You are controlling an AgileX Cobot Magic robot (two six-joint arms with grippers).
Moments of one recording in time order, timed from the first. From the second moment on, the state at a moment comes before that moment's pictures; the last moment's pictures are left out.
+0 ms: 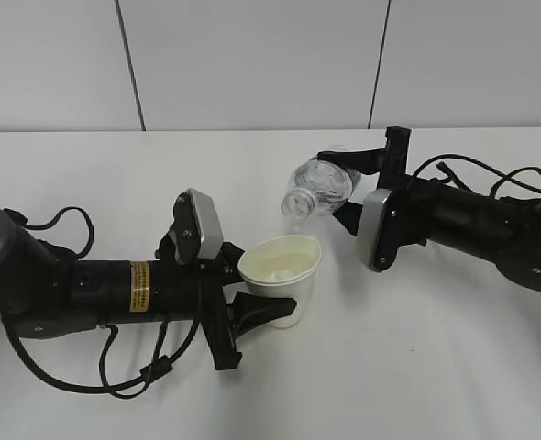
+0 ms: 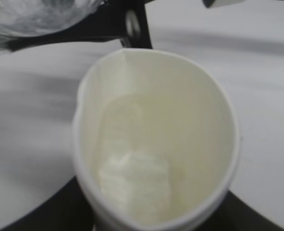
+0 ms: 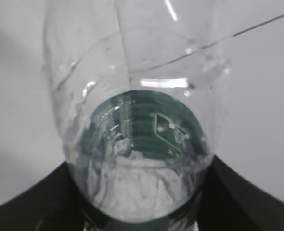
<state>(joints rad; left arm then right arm) -0.42 2.17 -0.84 1.00 -1.07 -0.23 0.10 2.13 -0.94 -0.78 -1.13 -0.92</state>
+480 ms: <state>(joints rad) -0.40 2.17 -0.84 0.83 -1.07 -0.16 0.10 2.13 -0.93 -0.67 -1.13 -0.11</state>
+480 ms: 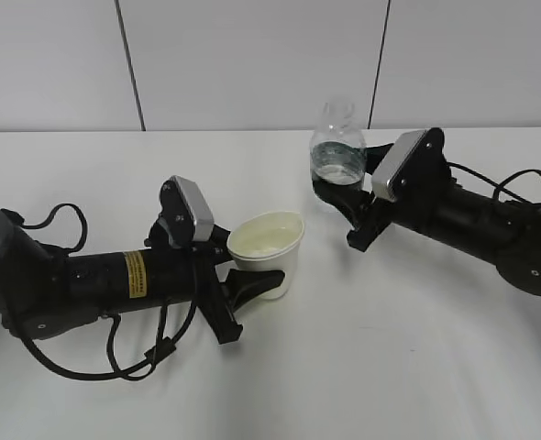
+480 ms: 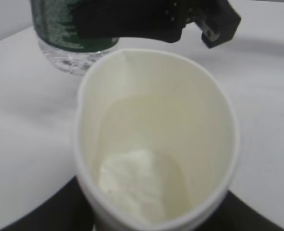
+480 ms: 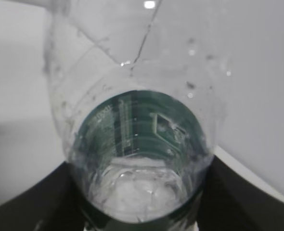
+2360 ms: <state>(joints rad) -0.31 2.17 -0.84 0.89 -1.00 -0.33 0.10 2.13 -0.84 -0.97 -0.98 0.23</state>
